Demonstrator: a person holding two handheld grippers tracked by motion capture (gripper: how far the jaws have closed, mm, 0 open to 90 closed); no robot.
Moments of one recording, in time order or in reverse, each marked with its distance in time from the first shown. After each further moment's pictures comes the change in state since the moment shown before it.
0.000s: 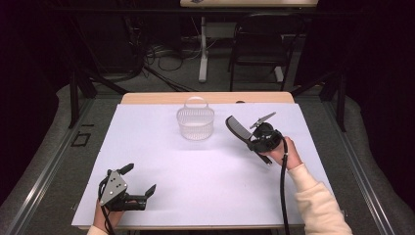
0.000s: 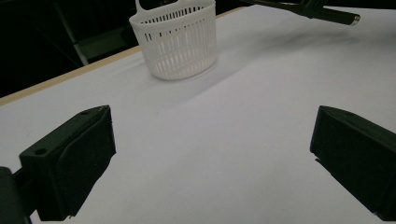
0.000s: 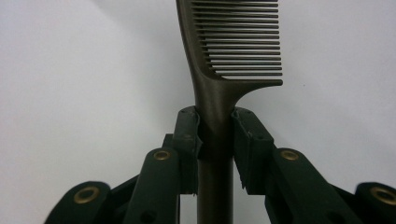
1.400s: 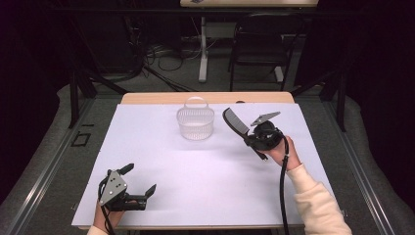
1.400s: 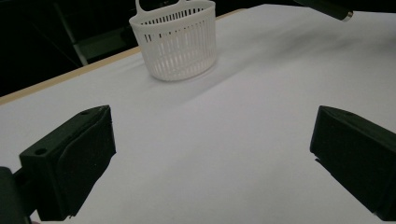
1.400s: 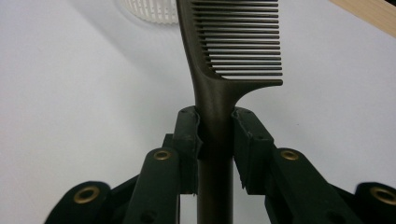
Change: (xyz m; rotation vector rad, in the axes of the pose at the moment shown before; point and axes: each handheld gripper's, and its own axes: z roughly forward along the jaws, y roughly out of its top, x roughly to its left) left arm 0.000 0.001 0.000 -0.002 -0.004 -0.009; right arm 0.009 0.005 -0.015 -0.151 0.001 -0.022
